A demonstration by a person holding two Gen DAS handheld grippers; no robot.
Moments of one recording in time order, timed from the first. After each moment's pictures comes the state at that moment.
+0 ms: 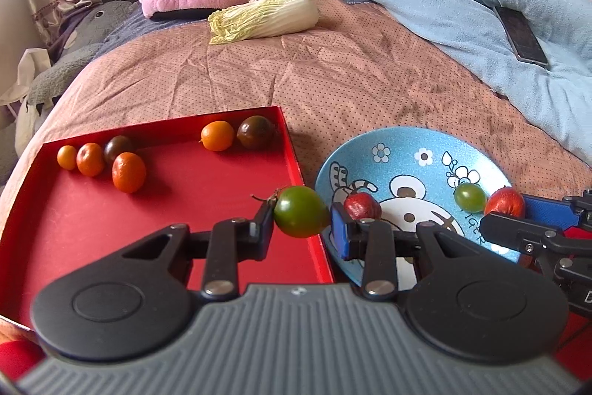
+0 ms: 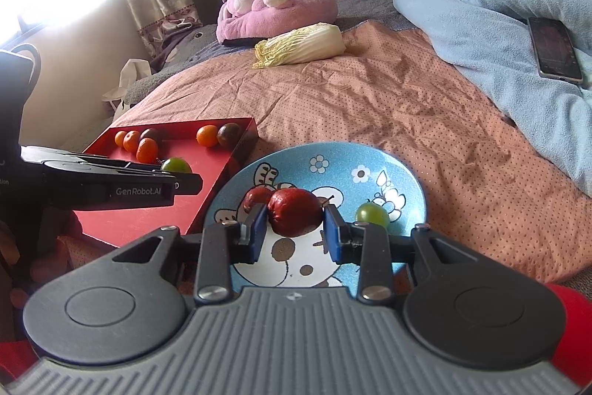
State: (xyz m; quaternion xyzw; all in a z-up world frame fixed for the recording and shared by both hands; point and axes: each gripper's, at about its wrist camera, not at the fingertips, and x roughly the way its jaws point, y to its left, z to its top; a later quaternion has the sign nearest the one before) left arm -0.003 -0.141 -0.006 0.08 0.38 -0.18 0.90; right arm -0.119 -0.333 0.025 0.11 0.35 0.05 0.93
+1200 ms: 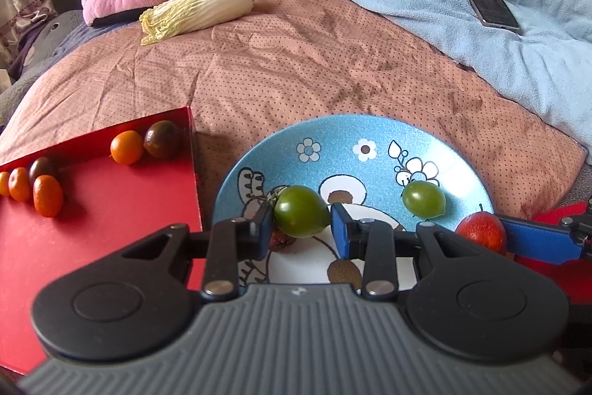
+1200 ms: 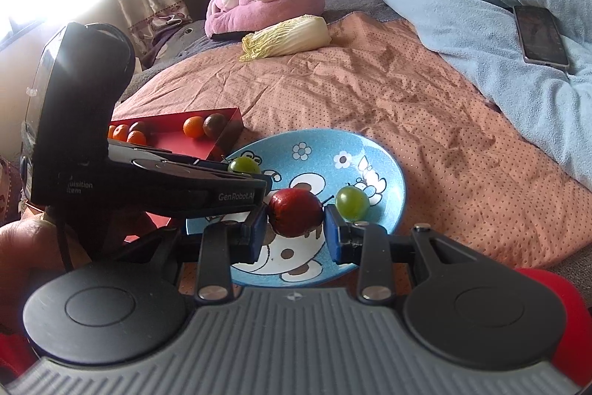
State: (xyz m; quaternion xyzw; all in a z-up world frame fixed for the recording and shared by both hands) left arm 0.005 -0.209 -0.033 0.11 0.39 -0.23 0.88; right arm -0.127 -0.342 0.017 0.11 0.36 0.03 0.93
